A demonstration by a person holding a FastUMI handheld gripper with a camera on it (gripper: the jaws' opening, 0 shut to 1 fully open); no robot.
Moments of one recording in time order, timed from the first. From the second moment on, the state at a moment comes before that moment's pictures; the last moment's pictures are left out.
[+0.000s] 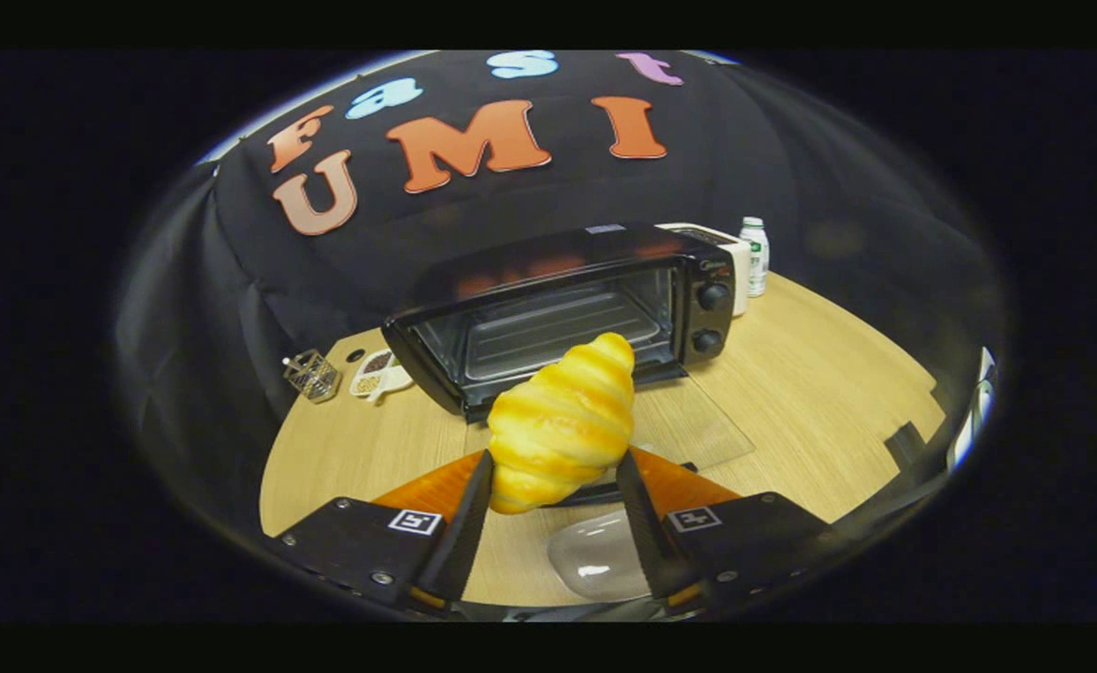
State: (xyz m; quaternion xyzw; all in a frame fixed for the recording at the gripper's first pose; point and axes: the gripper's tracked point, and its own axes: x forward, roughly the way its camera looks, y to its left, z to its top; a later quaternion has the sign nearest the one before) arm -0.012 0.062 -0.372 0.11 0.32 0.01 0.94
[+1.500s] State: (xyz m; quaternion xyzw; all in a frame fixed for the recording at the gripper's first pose) arm 0.172 0.099 -0.414 0.33 0.19 0.02 0.92
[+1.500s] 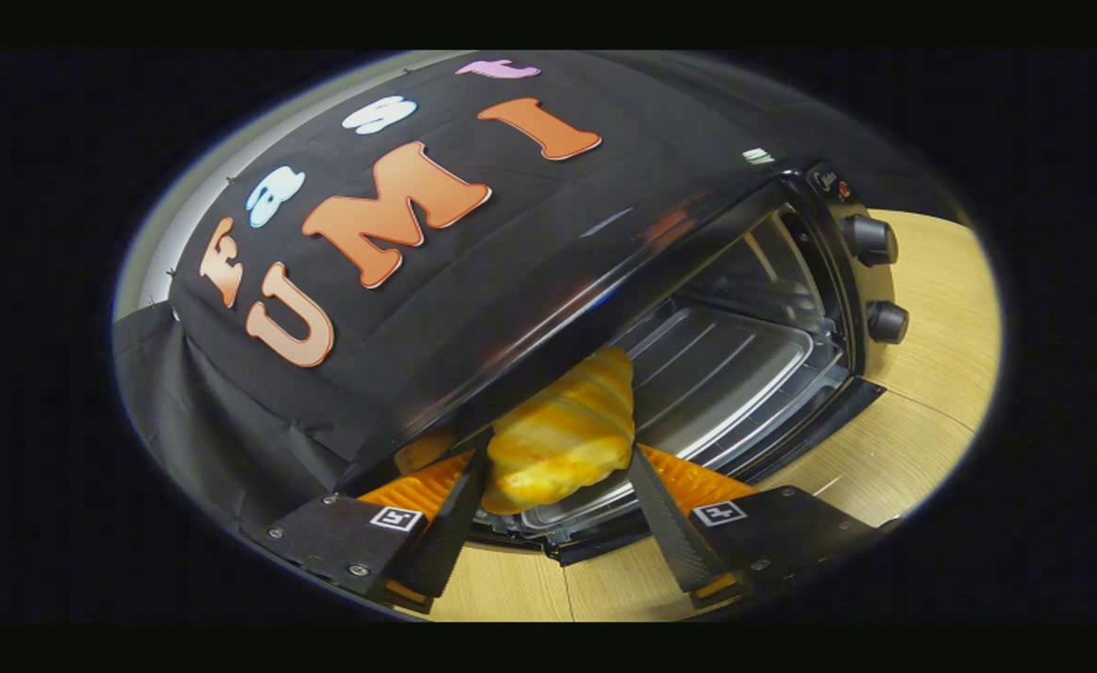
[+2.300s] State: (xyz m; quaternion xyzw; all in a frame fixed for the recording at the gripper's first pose) arm 0.060 0.052 -0.392 0.17 0.18 0.03 0.97
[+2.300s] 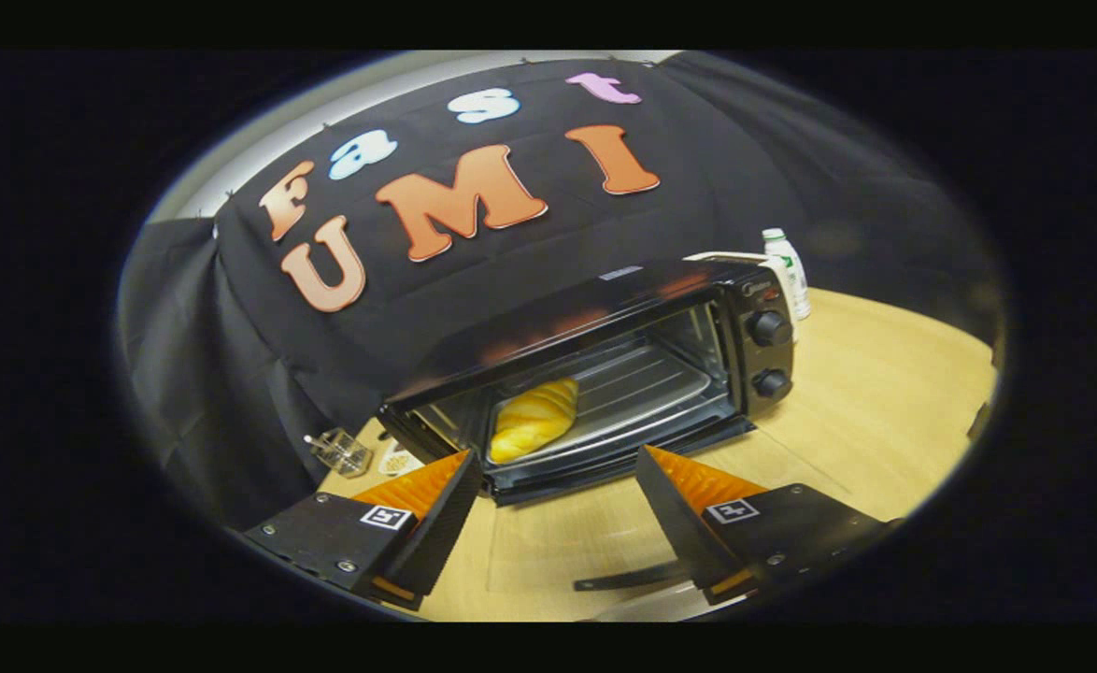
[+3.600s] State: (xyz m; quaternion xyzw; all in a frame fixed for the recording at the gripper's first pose) arm -0.049 0.014 -0.505 -0.03 0.34 0.03 0.94
